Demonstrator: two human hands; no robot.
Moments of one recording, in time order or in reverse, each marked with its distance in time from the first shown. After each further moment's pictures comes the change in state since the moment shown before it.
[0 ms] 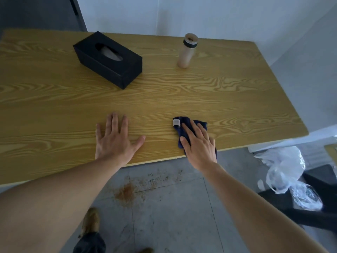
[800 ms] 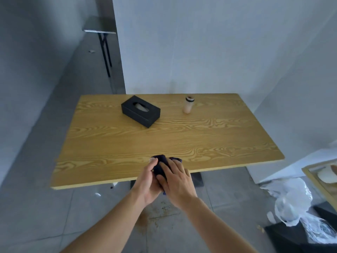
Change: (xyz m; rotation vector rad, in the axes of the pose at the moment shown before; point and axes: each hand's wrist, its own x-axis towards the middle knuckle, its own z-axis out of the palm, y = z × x) left_hand -0.178 0.039 -0.146 -2.091 -0.561 -0.397; right_hand -0.156 -0.155 -0.106 0.037 0.025 -0.312
